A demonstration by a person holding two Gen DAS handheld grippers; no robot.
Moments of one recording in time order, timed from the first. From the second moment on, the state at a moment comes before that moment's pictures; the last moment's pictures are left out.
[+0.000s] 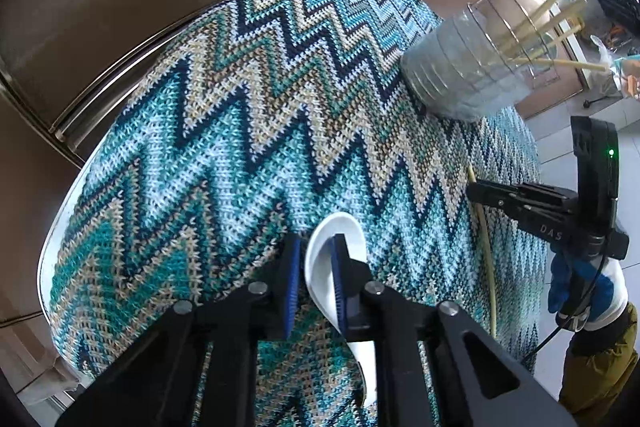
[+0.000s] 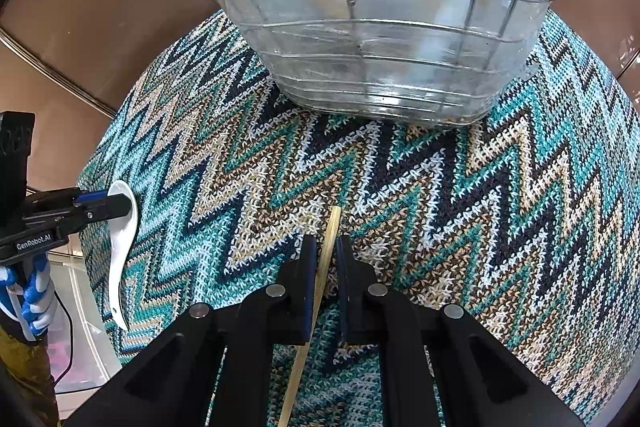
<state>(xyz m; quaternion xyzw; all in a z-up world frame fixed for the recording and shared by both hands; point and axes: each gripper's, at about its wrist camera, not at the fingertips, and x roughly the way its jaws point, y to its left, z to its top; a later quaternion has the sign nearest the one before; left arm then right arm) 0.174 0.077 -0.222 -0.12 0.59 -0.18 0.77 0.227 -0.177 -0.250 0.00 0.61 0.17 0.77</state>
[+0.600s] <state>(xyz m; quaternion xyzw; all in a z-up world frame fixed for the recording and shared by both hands) 0.158 0.076 -0.196 -0.11 0.56 -0.17 0.80 0.188 -0.192 -0.208 0.01 0.57 0.19 0.80</state>
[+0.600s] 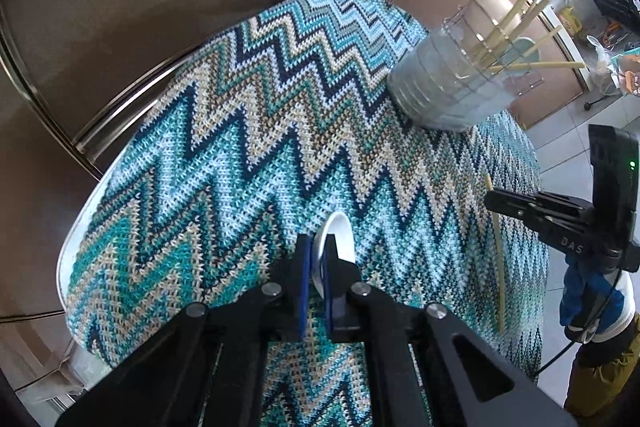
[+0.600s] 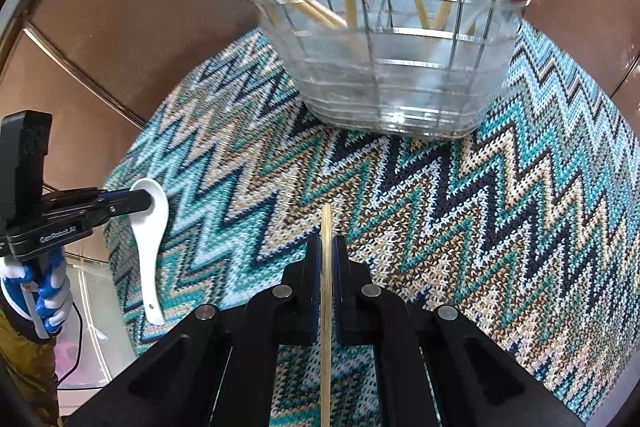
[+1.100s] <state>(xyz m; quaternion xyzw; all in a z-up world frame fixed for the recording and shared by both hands) 0.133 0.080 -0.147 -0.10 0.51 -0.16 0.84 0.142 -0.211 -0.141 0.01 0.50 0.22 0.84</state>
